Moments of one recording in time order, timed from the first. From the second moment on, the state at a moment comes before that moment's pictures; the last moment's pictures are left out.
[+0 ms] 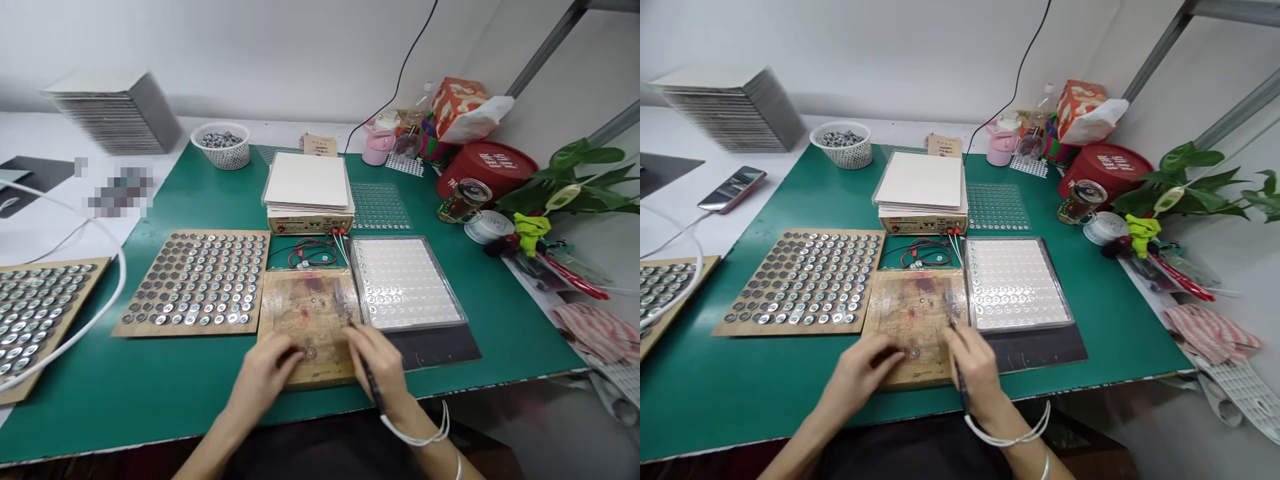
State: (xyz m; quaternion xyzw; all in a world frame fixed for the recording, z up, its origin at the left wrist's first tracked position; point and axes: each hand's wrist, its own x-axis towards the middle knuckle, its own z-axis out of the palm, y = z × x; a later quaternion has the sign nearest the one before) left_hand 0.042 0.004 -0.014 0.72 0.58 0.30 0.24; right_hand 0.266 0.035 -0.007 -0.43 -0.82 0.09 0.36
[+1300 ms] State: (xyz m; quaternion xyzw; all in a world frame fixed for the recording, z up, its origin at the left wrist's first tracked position) left_hand 0.053 0.008 -0.013 0.73 0.58 0.28 0.22; right_hand 0.241 0.046 -0.018 -0.46 -0.74 0.45 0.17
